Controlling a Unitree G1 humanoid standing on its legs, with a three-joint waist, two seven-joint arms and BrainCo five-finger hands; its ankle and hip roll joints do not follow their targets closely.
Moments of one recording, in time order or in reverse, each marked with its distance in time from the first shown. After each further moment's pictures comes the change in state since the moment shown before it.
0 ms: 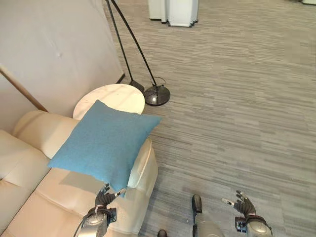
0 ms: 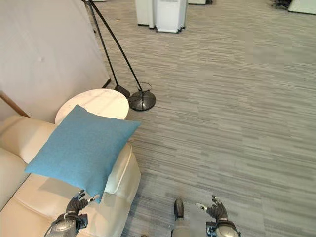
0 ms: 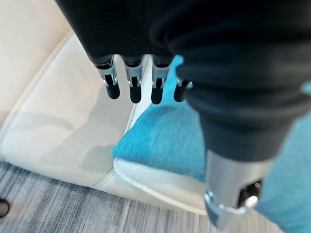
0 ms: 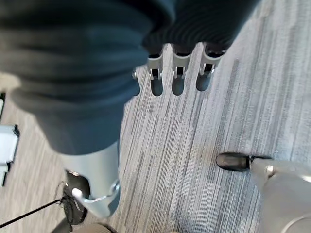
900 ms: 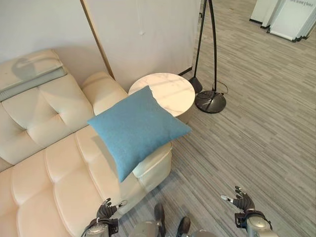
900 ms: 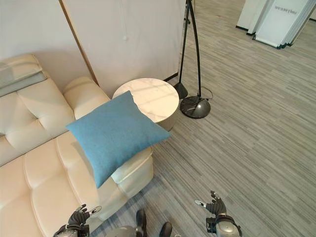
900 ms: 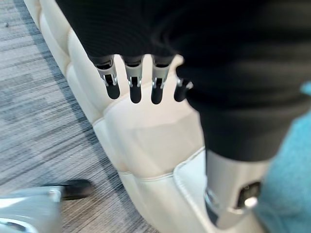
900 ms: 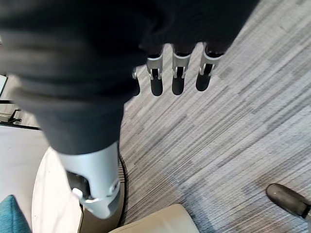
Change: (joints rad) left arm 0.009 -0.026 0.006 0.103 -0.041 0.020 -0.008; right arm -0.034 -0.036 0.058 -0.048 -0.015 0.001 0.005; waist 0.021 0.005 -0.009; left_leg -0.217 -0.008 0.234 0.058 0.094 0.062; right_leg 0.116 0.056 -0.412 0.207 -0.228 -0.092
